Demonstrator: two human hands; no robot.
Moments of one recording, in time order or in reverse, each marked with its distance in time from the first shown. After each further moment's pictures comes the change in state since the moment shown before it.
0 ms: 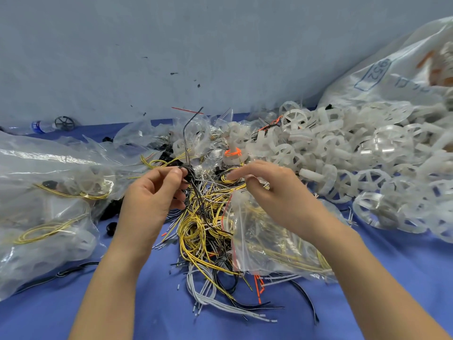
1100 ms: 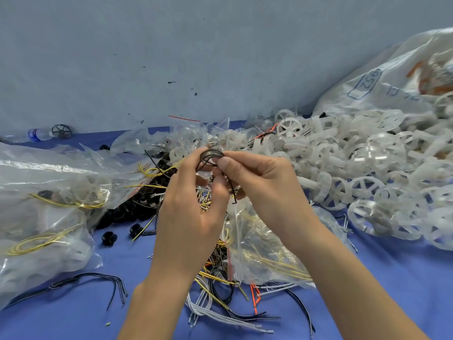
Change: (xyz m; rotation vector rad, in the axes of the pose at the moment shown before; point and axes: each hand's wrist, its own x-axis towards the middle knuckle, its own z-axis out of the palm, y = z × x) left_hand -0.031 0.026 0.056 0.480 0.043 0.453; right_hand 0.006 -0.038 0.007 0.559 0.216 -0.006
